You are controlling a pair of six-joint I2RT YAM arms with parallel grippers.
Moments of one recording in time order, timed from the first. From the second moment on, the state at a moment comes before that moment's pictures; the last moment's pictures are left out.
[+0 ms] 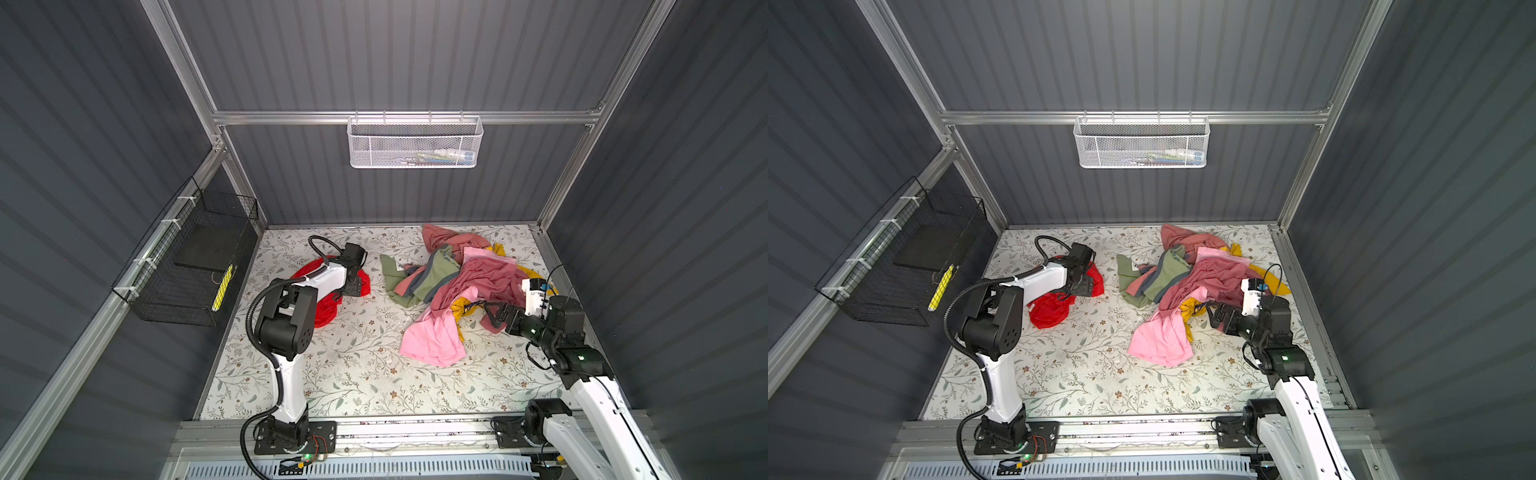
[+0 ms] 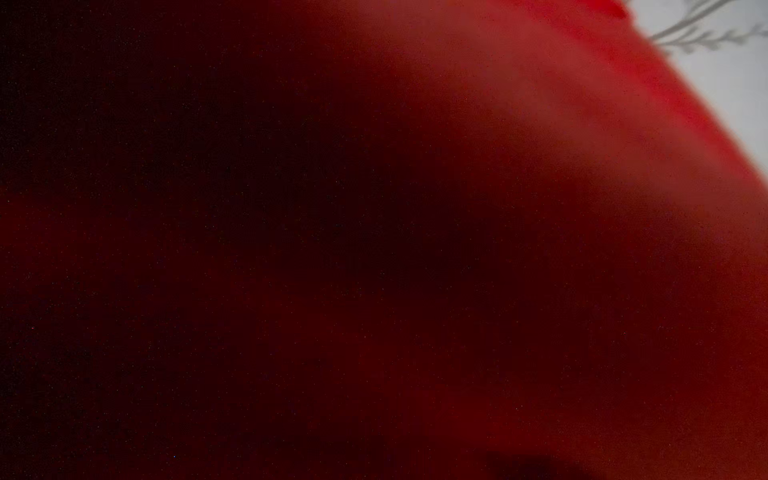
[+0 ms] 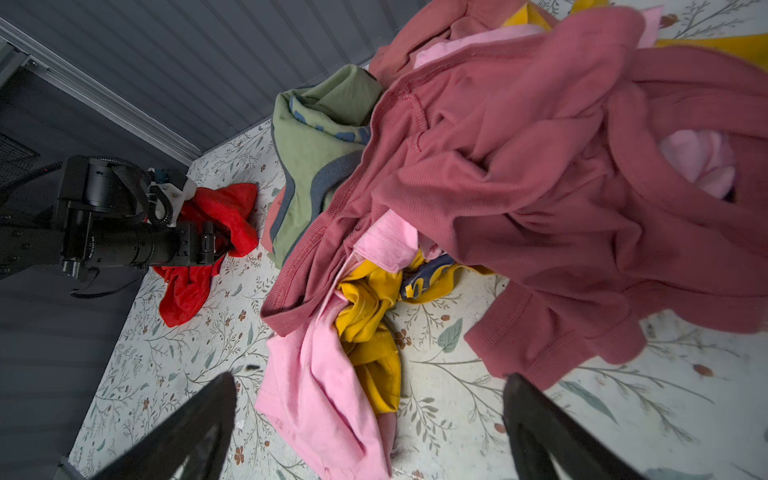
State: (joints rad) left arm -0.32 2.01 1.39 -0.60 -0.38 -0.21; right arm 0.03 0.67 0.56 -0.44 -0.37 0.38
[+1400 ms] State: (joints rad) left arm -0.33 1.38 0.57 0.20 -0.52 -0.08; right arm 0.03 1.23 0.20 0.73 0.08 0.03
